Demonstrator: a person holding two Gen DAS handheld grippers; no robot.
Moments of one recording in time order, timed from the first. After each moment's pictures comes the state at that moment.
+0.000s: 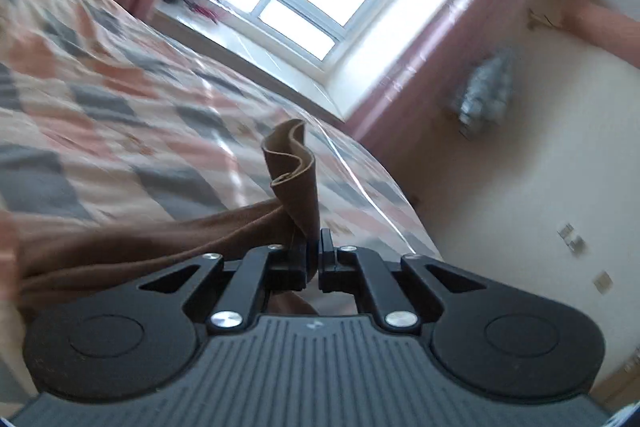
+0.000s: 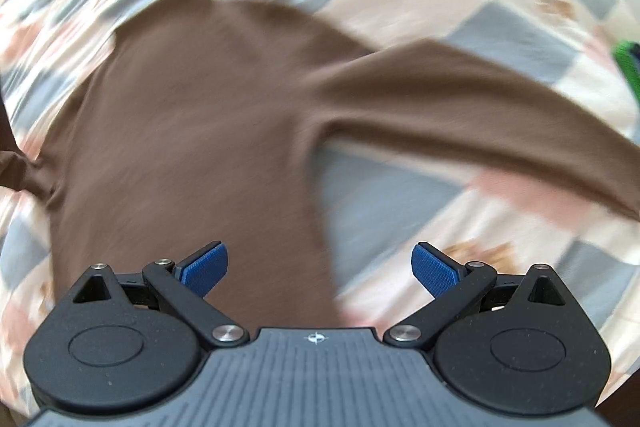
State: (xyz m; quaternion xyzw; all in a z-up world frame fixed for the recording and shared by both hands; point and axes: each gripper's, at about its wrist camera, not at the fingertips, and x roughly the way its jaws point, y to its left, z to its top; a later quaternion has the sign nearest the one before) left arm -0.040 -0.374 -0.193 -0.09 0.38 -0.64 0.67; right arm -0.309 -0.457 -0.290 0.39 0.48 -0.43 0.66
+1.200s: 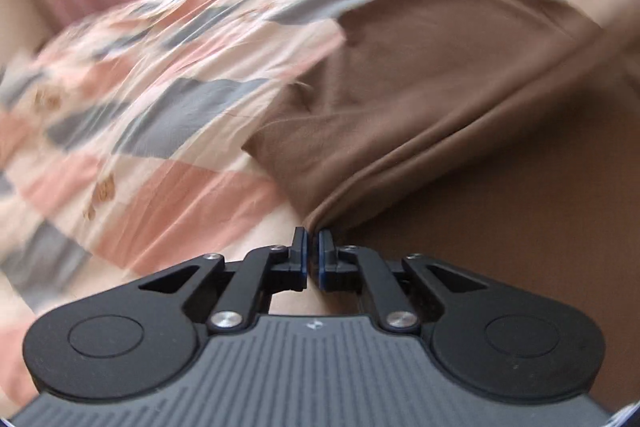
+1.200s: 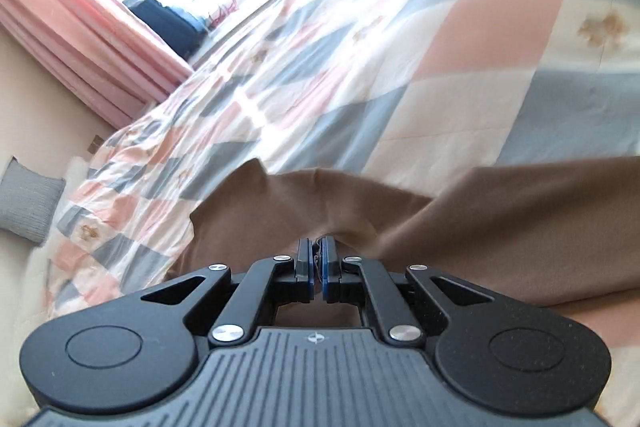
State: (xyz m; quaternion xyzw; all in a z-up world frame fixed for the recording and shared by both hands) left arm 0.016 -0.318 -0.368 0.42 0.27 -0.50 0.71; right arm -0.357 -0.525 -0.305 0.46 0.23 -0.38 0.77
